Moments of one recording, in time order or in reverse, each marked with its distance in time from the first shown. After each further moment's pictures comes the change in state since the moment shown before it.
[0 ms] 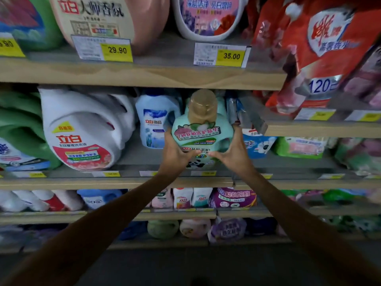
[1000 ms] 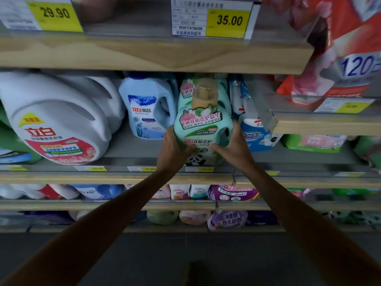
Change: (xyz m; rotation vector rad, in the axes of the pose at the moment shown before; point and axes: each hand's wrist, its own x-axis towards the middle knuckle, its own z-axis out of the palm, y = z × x) left_hand 0.024 -0.049 0.033 0.318 -0.066 -0.155; right_hand 0.048 0.077 0.014 -0.092 -0.129 0.082
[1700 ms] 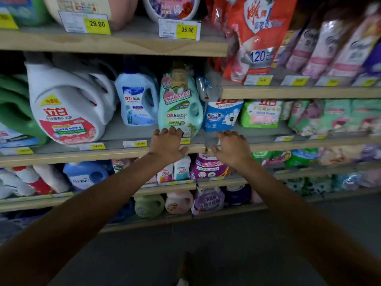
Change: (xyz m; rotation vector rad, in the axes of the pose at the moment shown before) left_hand -0.158 0.090 -0.045 1.007 -0.262 0.360; right_hand -0.208 -0.056 -0.070 -0.831 0.025 -0.071
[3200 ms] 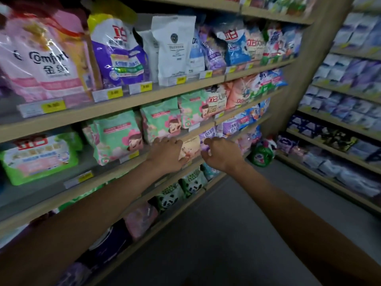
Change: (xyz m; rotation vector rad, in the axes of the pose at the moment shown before) left_hand 0.204 0.728 -0.011 0.035 0.013 0.669; right_hand -0.180 0.683 -0.087 -0.129 0.089 0.433
